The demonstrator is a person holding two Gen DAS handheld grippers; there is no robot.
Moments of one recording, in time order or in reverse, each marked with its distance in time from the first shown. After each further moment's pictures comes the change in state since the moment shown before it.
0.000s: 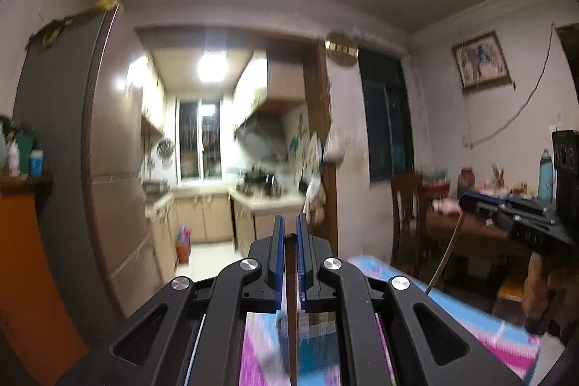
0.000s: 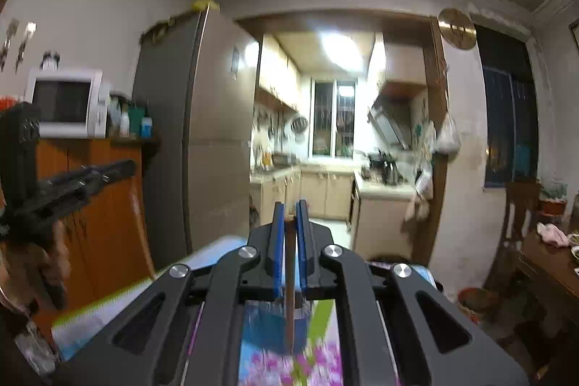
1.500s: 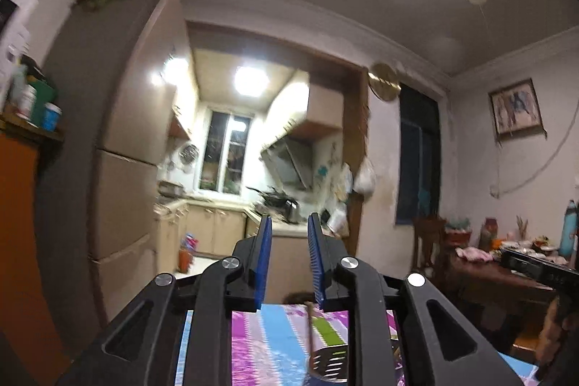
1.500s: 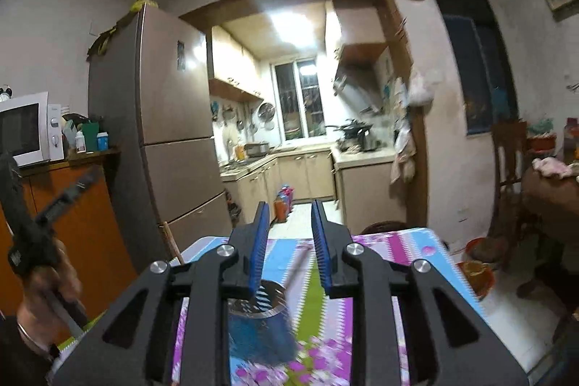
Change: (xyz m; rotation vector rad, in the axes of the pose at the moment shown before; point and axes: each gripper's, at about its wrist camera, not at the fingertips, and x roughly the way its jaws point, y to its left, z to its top) left arm 0.058 0.064 -0.065 -0.175 -0.115 0.112; right arm 0.041 -0.050 -0.062 0.186 0.059 -0.117
